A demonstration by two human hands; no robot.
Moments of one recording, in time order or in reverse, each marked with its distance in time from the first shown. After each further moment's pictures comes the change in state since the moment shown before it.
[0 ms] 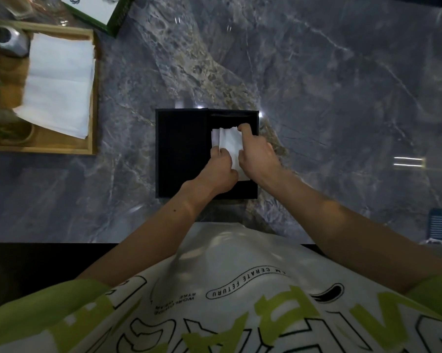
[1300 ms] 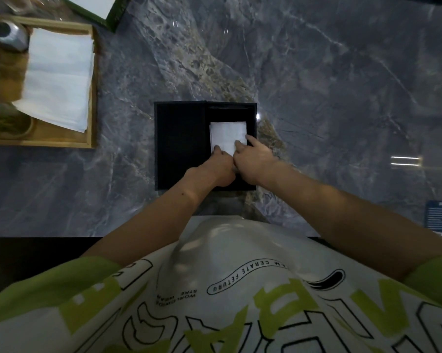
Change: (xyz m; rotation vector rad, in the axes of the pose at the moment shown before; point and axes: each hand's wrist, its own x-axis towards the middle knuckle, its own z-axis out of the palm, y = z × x) left_hand -0.003 0.007 0.001 0.364 -0.135 -0.035; right_hand -0.006 0.005 0.010 -0.847 -0.417 -0.291
